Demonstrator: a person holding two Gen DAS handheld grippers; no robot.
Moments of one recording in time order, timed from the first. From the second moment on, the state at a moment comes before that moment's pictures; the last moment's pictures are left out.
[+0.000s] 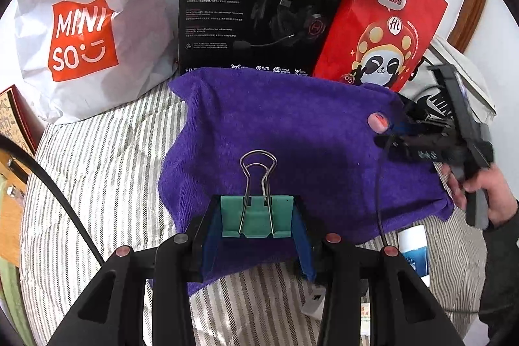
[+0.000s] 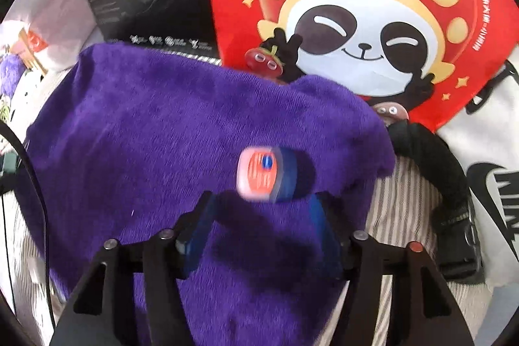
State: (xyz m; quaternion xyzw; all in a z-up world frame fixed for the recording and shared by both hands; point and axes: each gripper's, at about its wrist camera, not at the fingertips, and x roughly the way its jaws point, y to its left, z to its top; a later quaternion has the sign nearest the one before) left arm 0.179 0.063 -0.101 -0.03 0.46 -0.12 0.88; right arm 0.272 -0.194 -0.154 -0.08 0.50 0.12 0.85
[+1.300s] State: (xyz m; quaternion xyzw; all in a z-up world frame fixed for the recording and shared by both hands) left arm 0.276 0.023 -0.152 0.05 0.48 -0.08 0.87; right arm 0.085 -0.242 -0.105 0.05 0.47 0.13 0.87
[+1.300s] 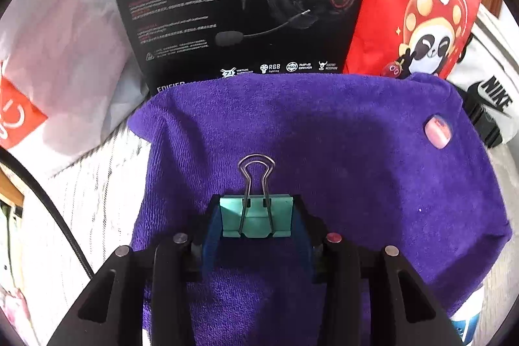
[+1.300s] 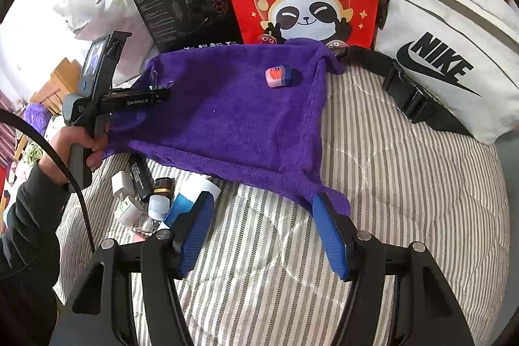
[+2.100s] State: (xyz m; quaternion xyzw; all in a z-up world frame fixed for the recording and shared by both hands) left arm 0.132 0.022 -0.101 0.06 0.47 -0.12 0.87; right arm 0.036 -0.235 -0.082 0.08 0.44 0.13 0.88
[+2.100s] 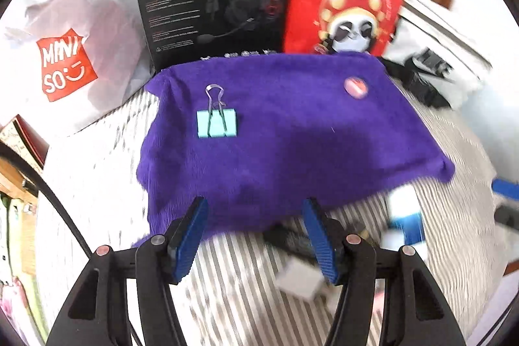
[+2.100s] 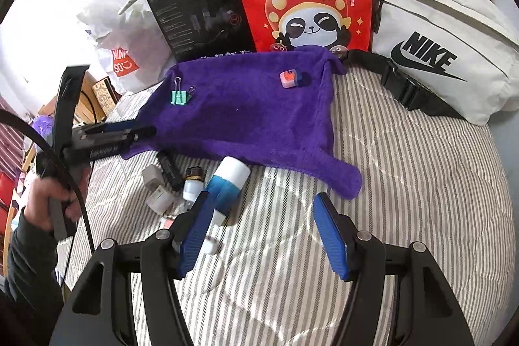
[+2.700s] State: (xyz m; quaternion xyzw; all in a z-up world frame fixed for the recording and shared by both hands) left arm 0.078 0.001 -0.124 0.14 0.47 -0.18 0.85; right arm -0.001 -0.239 -0.077 0.08 0.44 0.11 0.89
